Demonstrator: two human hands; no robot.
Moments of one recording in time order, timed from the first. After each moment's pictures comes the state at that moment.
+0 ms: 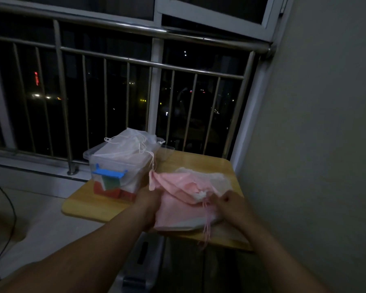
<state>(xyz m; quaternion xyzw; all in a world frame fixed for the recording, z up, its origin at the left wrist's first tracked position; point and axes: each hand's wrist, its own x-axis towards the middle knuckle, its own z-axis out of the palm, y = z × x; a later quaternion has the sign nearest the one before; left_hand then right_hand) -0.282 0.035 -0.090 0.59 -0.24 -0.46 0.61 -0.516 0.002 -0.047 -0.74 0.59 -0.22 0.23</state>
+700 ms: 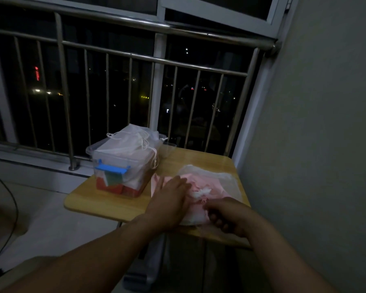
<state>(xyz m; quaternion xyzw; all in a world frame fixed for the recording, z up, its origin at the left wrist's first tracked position) -0.308 0.047 -0.096 0.61 -0.73 0.09 0.30 -0.507 0.012 -0.046 -0.61 0.56 -0.17 0.53</state>
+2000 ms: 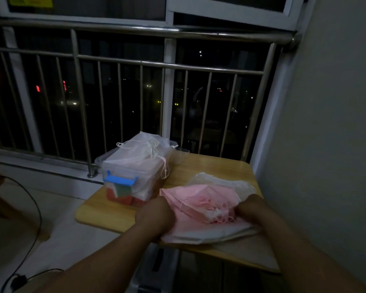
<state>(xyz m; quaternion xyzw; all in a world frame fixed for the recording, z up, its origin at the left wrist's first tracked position) -0.266 0.037 -0.100 0.82 -0.54 -0.06 0.15 -0.515 -0.098 -0.069 -0.68 0.67 -0.12 0.27</state>
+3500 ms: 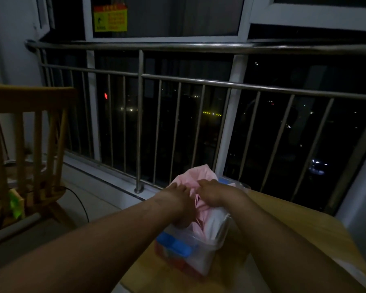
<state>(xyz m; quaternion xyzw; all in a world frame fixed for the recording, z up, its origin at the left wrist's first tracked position) -0.099 -0.038 0.006 0.75 -0.63 0.04 -0.20 -0.175 -0.174 0.006 -0.91 0.38 0.05 0.15</state>
